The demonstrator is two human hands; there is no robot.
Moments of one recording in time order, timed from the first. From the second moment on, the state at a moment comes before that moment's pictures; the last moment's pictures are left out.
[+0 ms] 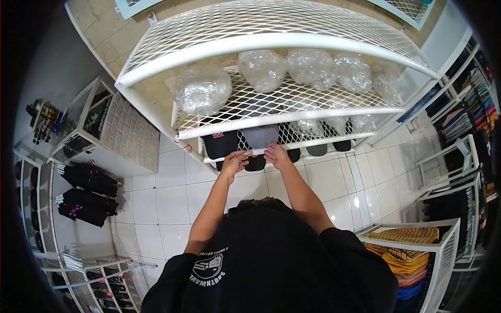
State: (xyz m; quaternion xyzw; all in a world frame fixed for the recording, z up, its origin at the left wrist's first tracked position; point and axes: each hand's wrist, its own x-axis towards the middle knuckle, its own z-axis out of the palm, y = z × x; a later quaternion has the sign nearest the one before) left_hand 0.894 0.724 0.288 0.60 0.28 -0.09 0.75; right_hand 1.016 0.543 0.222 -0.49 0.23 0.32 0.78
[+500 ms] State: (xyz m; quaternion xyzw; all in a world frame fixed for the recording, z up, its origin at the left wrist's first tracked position) left_hand 0.895 0.743 0.246 0.69 0.29 0.11 0.65; right_hand 0.997 0.534 0.243 -0.45 0.19 0.32 0.81
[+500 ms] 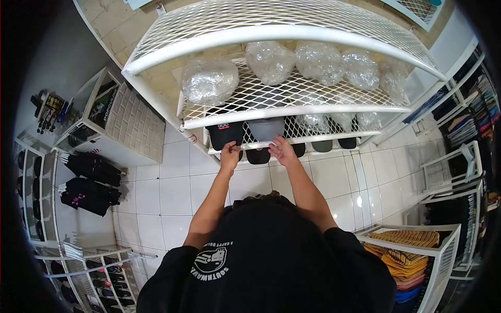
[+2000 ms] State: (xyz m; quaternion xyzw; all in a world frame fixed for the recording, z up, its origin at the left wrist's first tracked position) left_hand 0.826 0.703 0.303 0.79 0.06 -0.09 0.60; right_hand 0.937 0.537 0.325 -0.89 -0.27 -0.08 0.36
